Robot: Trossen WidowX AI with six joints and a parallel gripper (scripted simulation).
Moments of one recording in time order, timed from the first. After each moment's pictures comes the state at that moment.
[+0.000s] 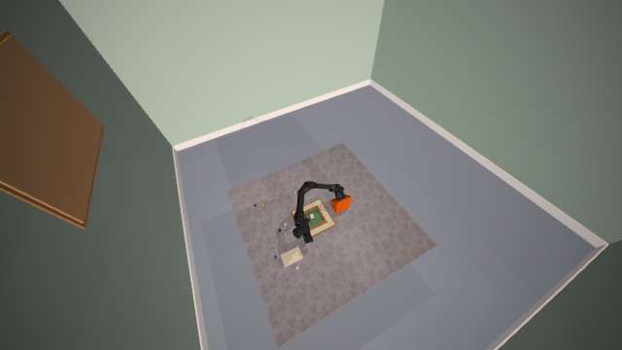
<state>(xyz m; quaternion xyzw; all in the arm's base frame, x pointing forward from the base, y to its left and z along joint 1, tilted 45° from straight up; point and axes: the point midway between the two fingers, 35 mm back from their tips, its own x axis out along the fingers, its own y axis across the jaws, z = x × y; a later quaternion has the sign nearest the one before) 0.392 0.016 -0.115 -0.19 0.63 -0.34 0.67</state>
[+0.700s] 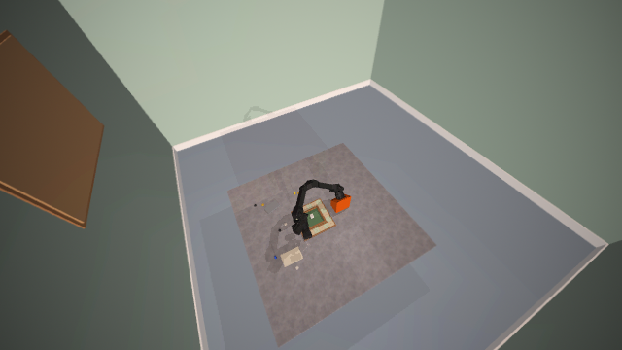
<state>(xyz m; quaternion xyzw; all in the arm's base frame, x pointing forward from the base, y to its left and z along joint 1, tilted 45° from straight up) 0.398 0.072 -0.059 -0.19 0.63 -0.34 0.67</state>
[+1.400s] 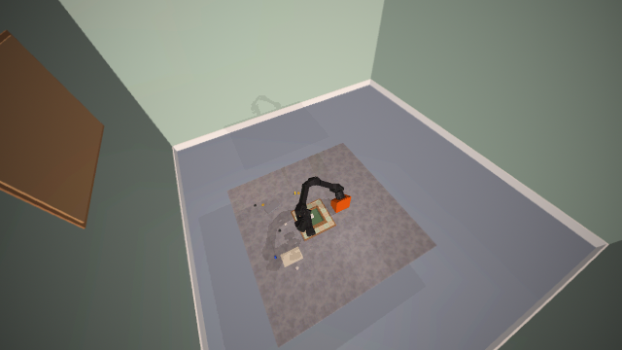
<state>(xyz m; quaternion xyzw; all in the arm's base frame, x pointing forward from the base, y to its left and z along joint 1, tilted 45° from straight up) 0.373 0.100 -0.038 -0.19 0.63 -0.34 0.68</state>
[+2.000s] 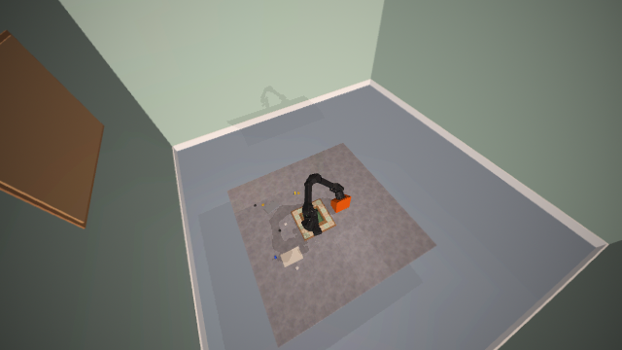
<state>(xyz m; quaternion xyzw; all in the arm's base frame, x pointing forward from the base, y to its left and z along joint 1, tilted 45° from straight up) 0.325 0.088 -0.065 -0.19 0.63 -0.34 0.67</state>
